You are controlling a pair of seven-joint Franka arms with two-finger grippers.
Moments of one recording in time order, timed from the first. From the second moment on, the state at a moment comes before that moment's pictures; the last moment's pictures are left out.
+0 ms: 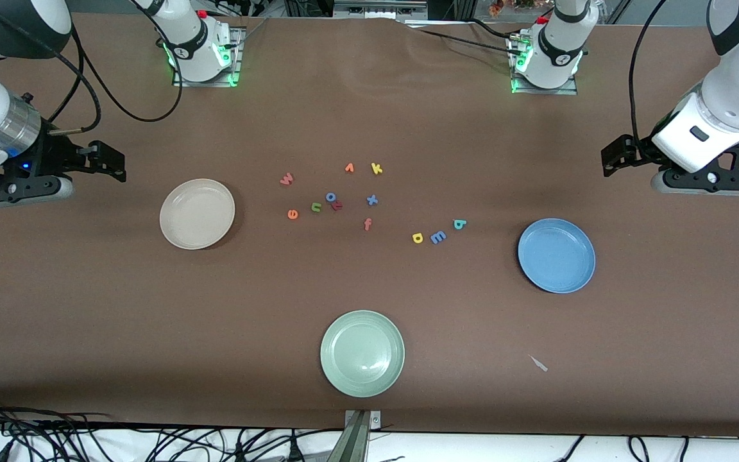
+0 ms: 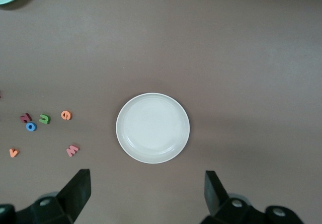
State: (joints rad) left arm 0.01 0.05 -0.15 -1.63 0.03 1.60 -0.11; right arm 0.12 0.09 -0.01 -1.61 0.00 1.66 -0.04
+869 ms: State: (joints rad) left arm 0.01 0.05 -0.15 -1.63 0.03 1.60 -0.11; right arm 0.12 0.09 -0.01 -1.61 0.00 1.65 -0.04
